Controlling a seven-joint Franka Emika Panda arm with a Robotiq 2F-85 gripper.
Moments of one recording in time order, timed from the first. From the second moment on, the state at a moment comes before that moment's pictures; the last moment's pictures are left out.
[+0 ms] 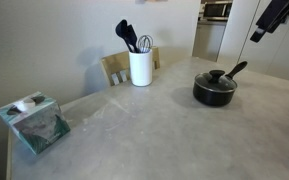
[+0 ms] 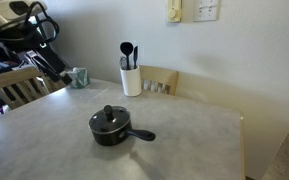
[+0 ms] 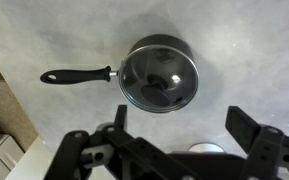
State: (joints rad) arm -0.08 -0.40 0.04 -2.62 -0.26 2.51 0.20
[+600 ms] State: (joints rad) arm -0.06 -0.36 -0.08 -2.59 -0.22 2.51 -0.15
